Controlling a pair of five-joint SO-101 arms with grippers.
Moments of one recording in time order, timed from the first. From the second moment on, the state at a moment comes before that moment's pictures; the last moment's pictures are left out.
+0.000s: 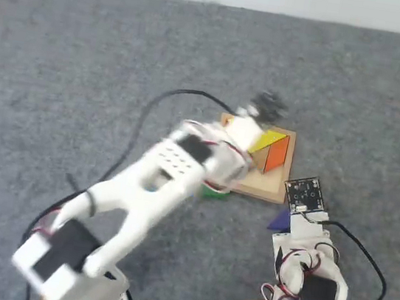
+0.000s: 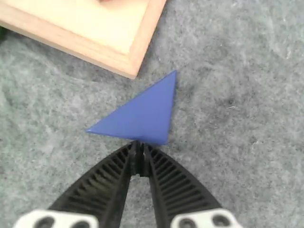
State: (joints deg) left arm 25.7 -6.2 34.6 43.4 -3.8; right arm 1.9 -103.1 95.4 73.8 19.6
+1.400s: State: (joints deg) left arm 7.0 -16.5 43.8 54.0 16.0; right arm 6.6 -103.1 95.4 73.8 19.6
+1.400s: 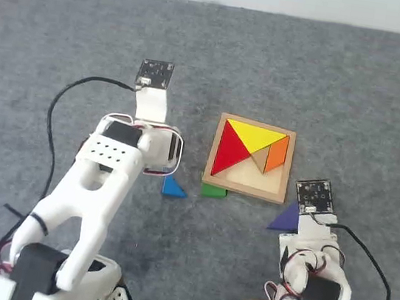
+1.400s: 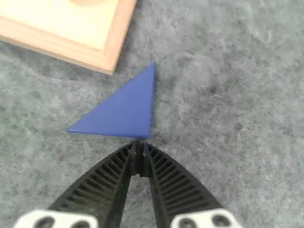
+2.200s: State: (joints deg) left arm 9.1 -16.4 43.2 60.7 4.4; right arm 6.5 -103.1 95.4 73.8 19.6
